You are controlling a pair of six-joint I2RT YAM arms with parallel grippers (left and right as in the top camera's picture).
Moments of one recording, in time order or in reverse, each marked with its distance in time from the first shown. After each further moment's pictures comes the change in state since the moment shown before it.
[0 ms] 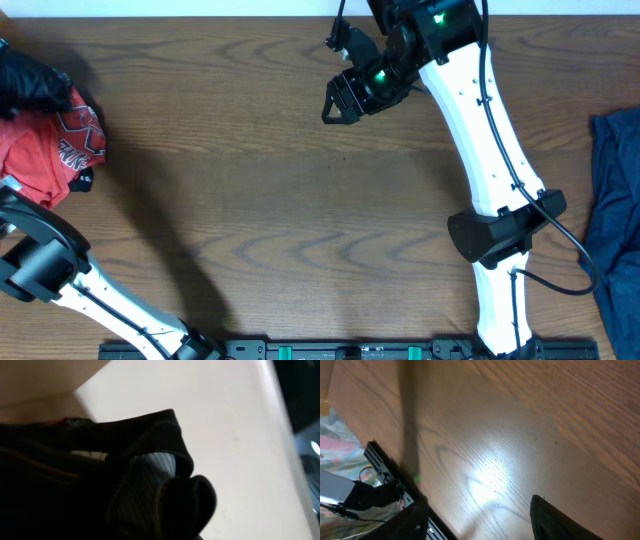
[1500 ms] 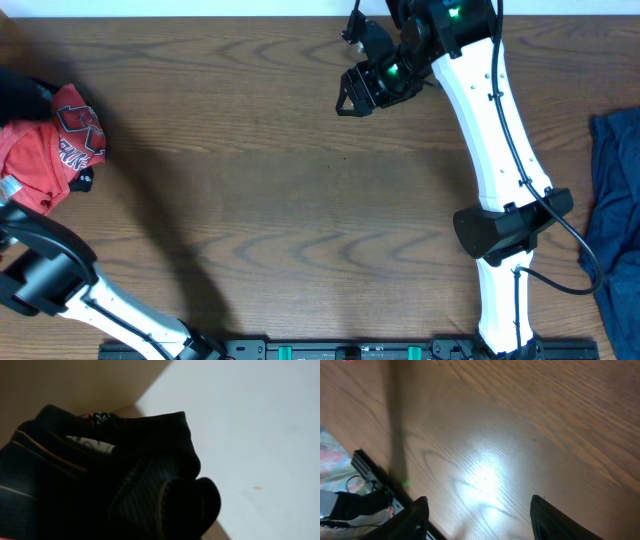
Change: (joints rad) left arm 0.000 -0.117 -0.013 -0.317 -0.264 0.282; right arm -0.045 0.000 0.000 0.000 0.036 0.000
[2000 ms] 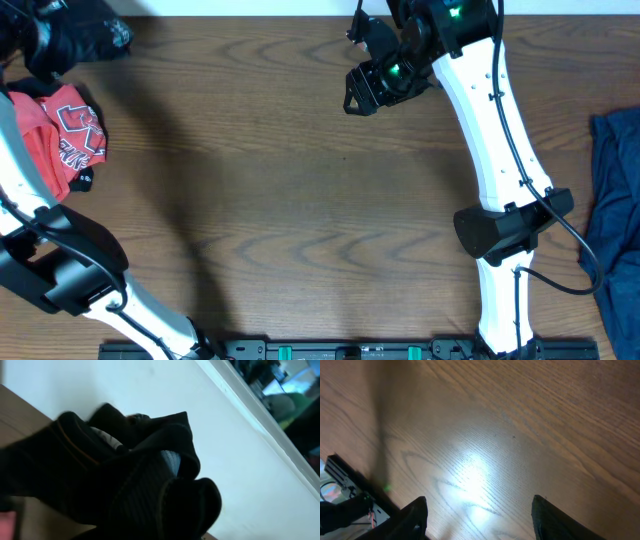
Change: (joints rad) left arm -0.225 -0.145 -0.002 -0.011 0.090 -0.006; right arm -0.005 0.000 0.000 0.000 0.102 0.000
